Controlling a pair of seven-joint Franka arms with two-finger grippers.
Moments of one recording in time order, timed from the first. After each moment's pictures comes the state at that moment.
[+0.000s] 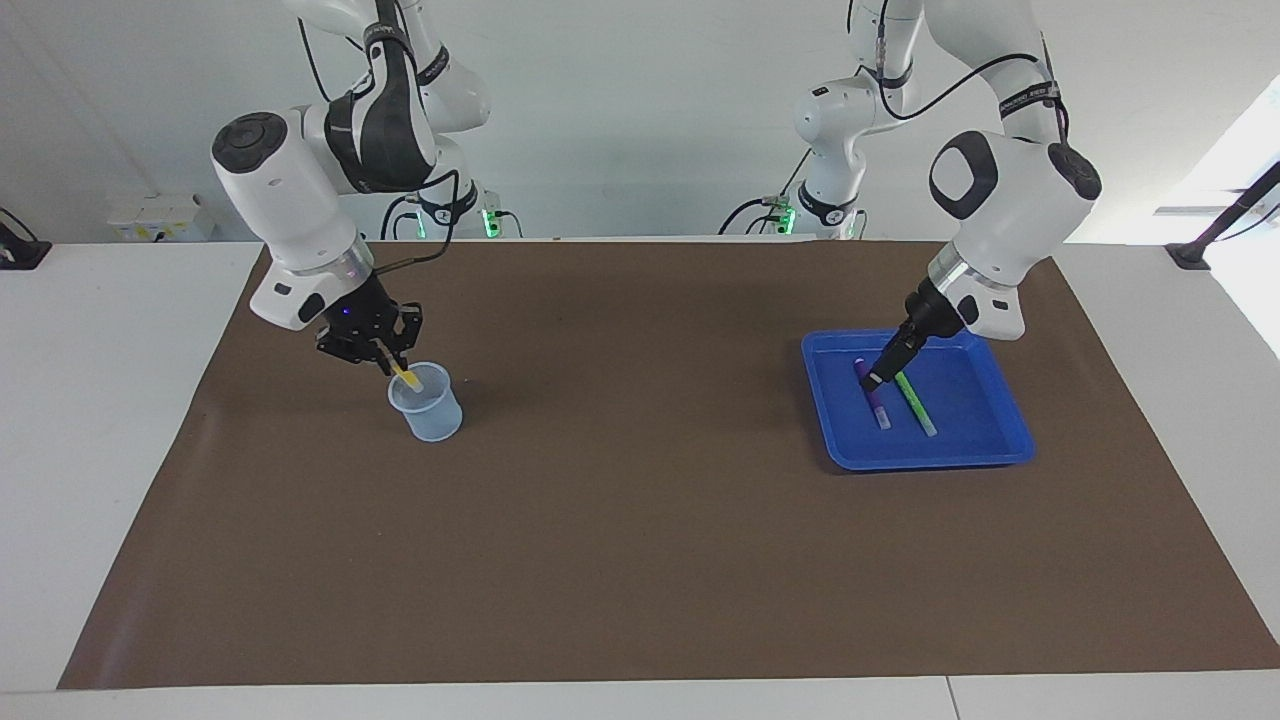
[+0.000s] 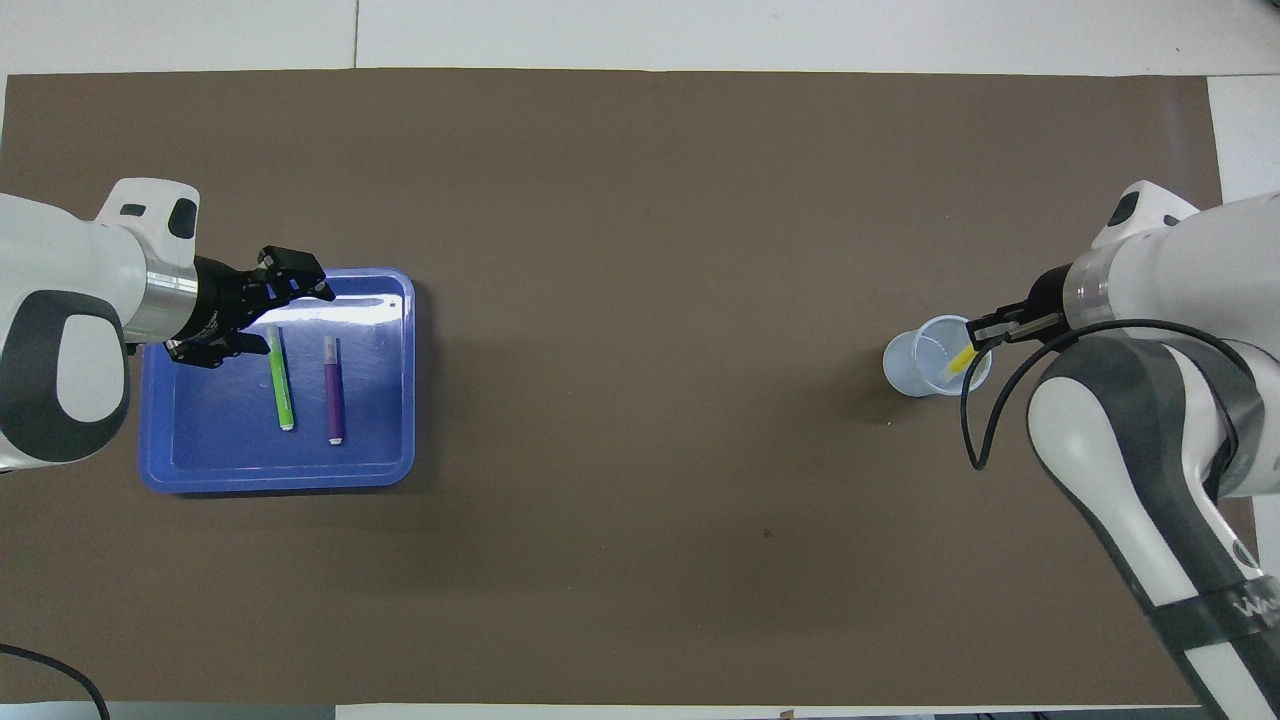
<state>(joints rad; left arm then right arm) 0.26 0.06 -0.36 -2.02 -0.19 2.12 -0.47 0.12 -0.02 -0.07 -2.07 0.09 2.10 -0.26</state>
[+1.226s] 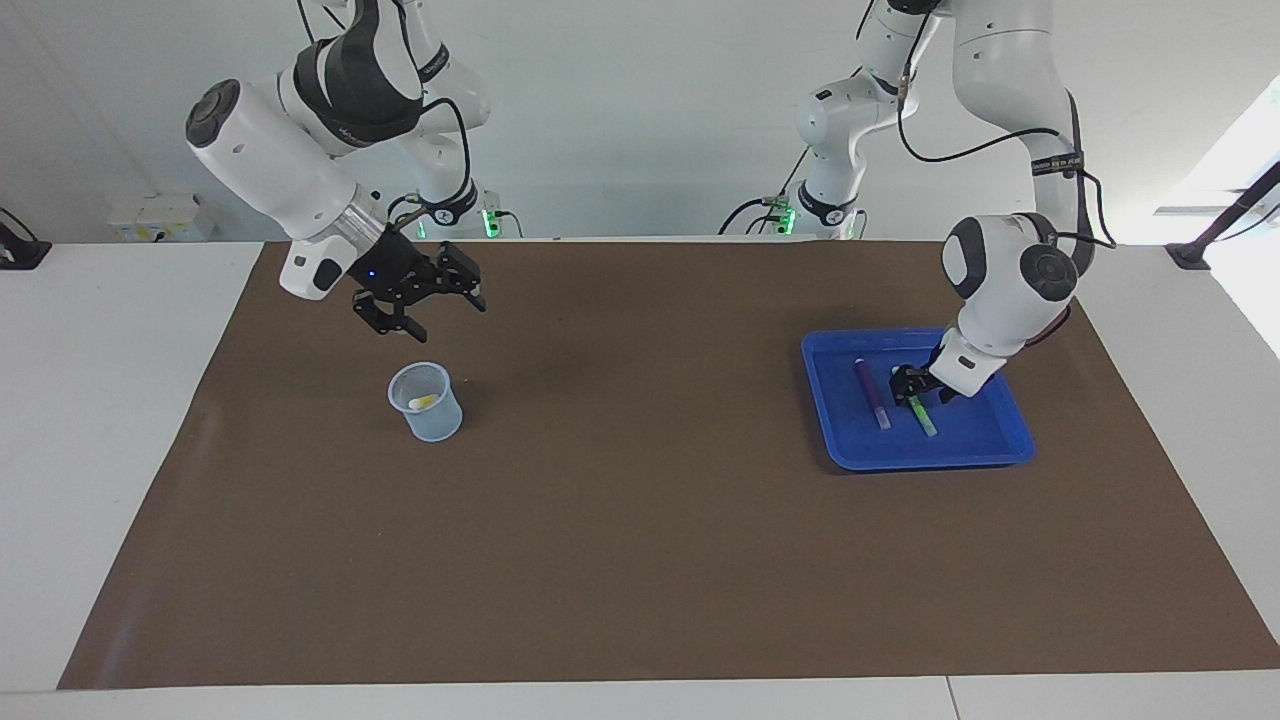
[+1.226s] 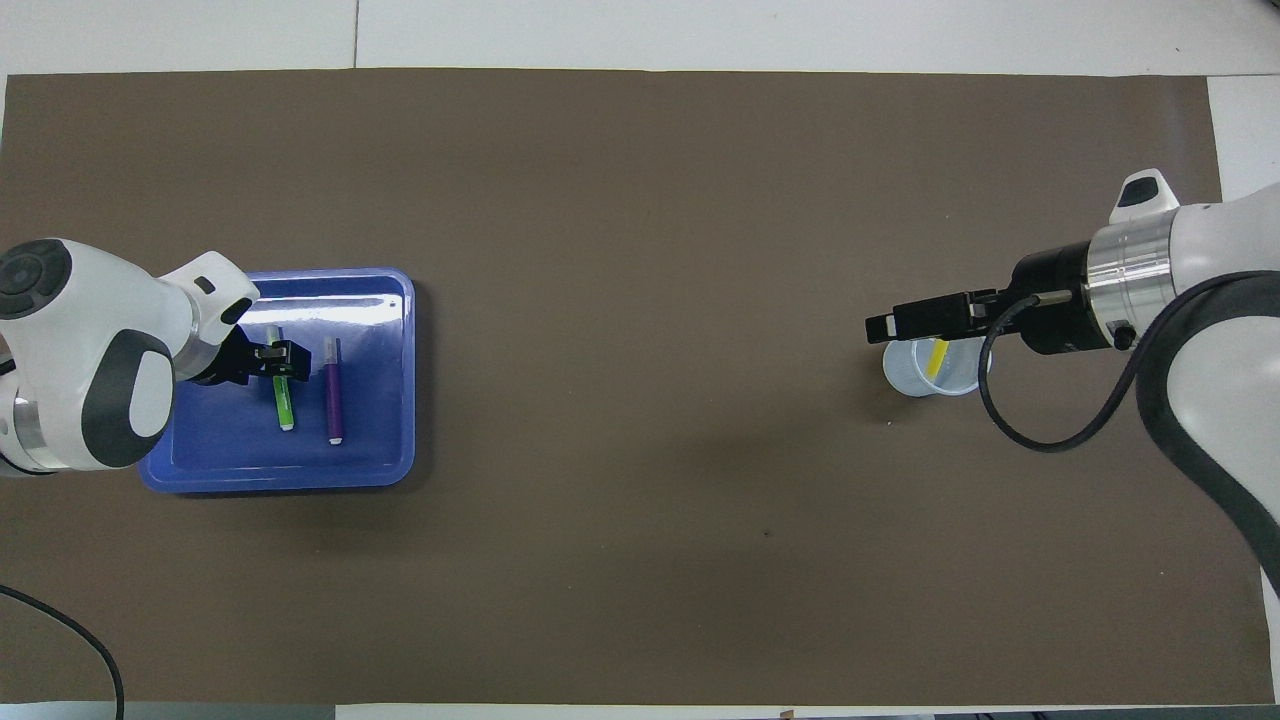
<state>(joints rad) 0.34 0.19 -0.37 -2.16 0.05 2.23 -0.03 0.13 -0.05 -0.05 -1.93 0.66 1.86 -0.16</state>
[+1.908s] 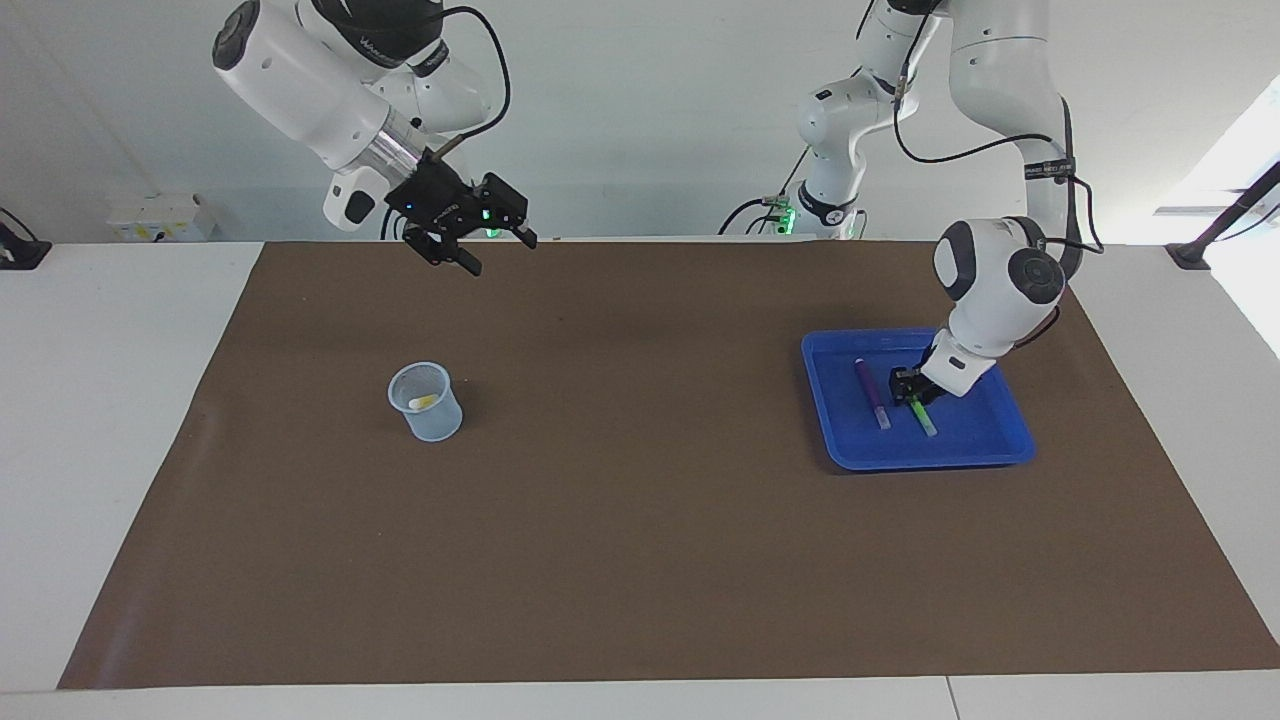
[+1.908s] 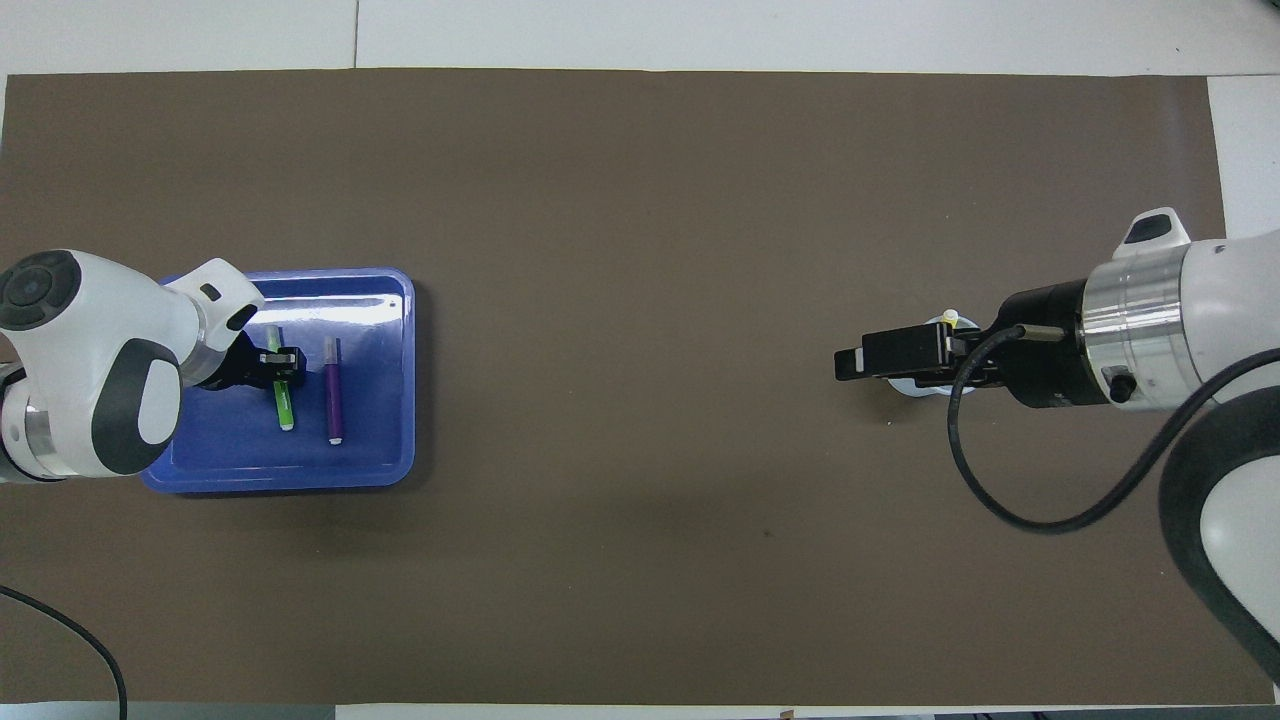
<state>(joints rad) 0.34 0.19 -0.37 -2.18 0.05 2.27 -0.04 0.20 -0.17 -0.05 -1.93 0.56 1.81 0.03</state>
